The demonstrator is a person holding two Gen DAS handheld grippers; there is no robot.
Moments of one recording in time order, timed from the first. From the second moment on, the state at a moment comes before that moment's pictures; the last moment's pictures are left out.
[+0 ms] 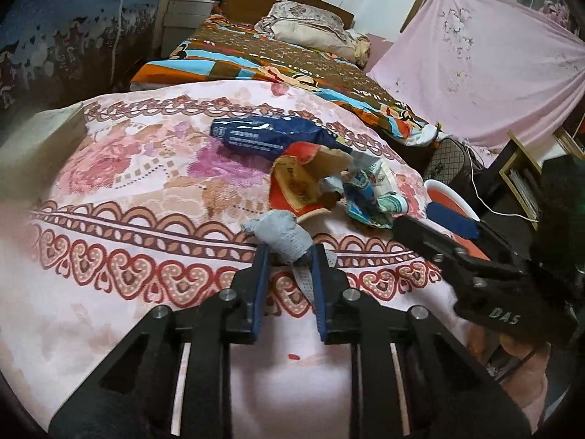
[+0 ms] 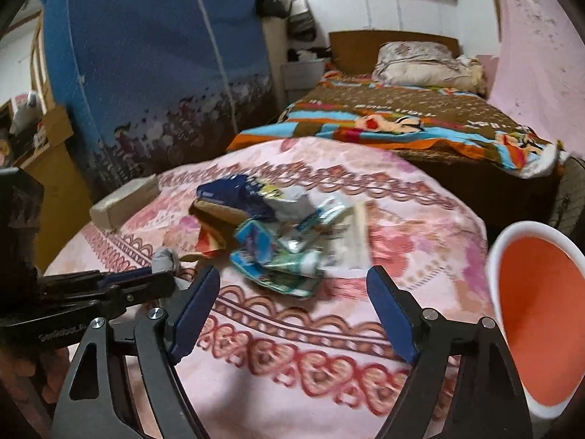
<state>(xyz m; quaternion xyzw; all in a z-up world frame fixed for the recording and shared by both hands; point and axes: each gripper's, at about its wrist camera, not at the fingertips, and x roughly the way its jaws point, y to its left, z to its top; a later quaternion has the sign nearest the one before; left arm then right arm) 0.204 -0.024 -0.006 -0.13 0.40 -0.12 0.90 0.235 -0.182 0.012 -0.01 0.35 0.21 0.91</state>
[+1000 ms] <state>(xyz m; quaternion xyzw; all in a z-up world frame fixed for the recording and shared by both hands) 0.180 -0.023 0.007 -0.13 0.34 -0.14 0.92 0.232 -0.178 0.009 0.01 0.35 0.23 0.91</state>
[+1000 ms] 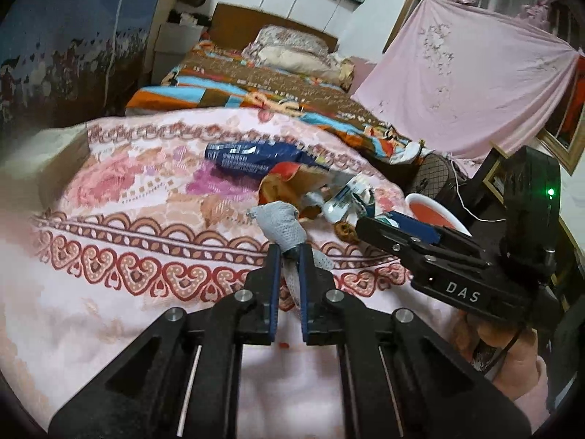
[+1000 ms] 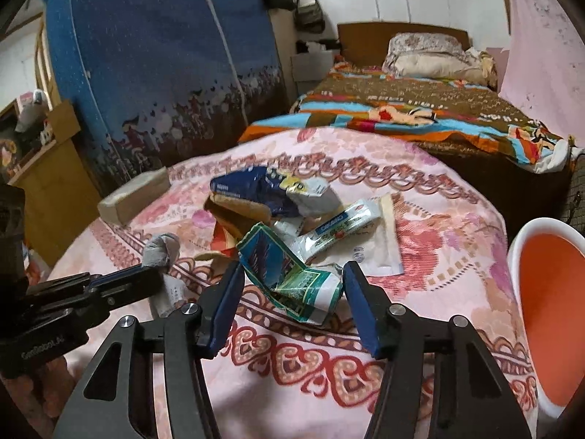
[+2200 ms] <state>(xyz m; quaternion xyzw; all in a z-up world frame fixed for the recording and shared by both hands) 0.185 -0.176 0.099 -0.01 0.14 -0.30 0.94 0.154 -0.340 0.086 0.11 0.05 0.01 0.99</state>
